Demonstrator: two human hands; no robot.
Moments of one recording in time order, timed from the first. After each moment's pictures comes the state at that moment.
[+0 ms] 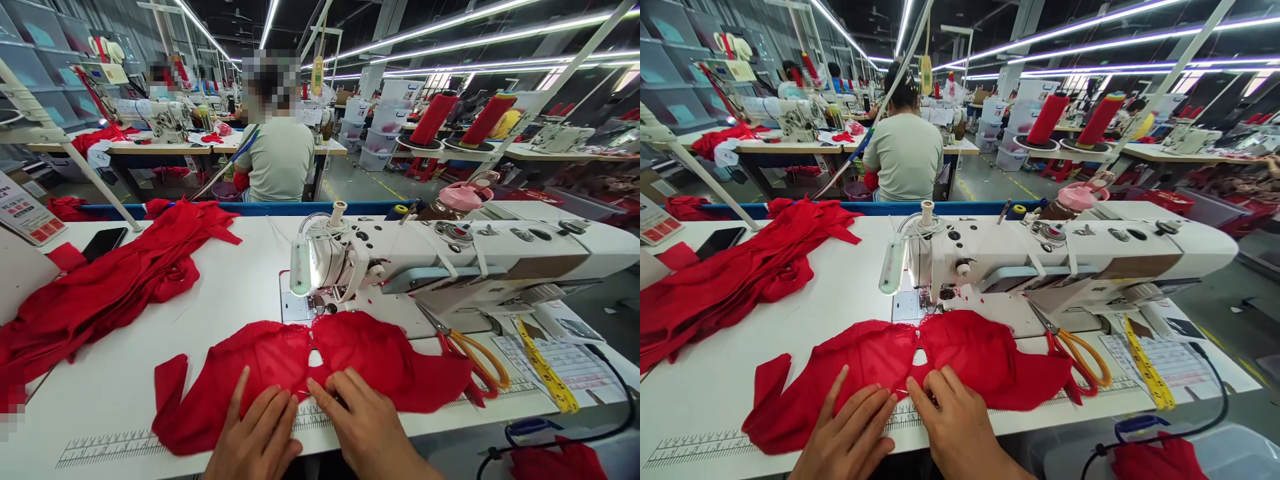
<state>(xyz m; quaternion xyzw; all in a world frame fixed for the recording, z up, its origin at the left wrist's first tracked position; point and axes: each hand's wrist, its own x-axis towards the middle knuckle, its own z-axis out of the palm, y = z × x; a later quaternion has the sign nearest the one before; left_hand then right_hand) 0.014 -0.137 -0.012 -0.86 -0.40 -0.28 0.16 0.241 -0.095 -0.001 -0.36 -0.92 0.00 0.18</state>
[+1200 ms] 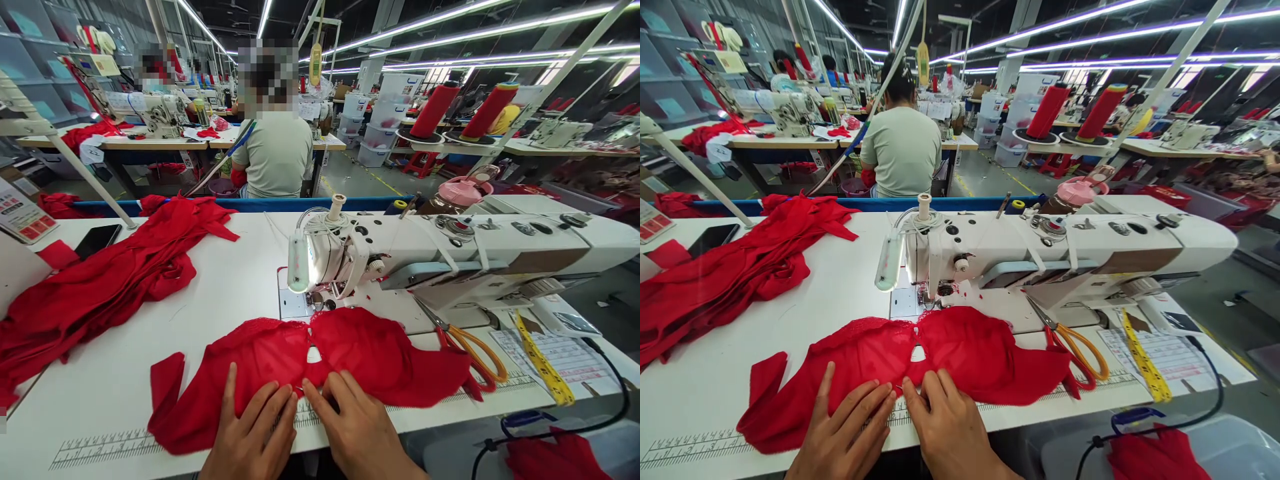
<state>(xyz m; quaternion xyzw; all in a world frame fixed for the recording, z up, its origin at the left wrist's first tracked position) 0.029 -0.139 -0.027 -0.80 -0.44 -0.38 0.13 0.231 -0.102 -0.006 -0.36 -0.90 -0.08 0.24</state>
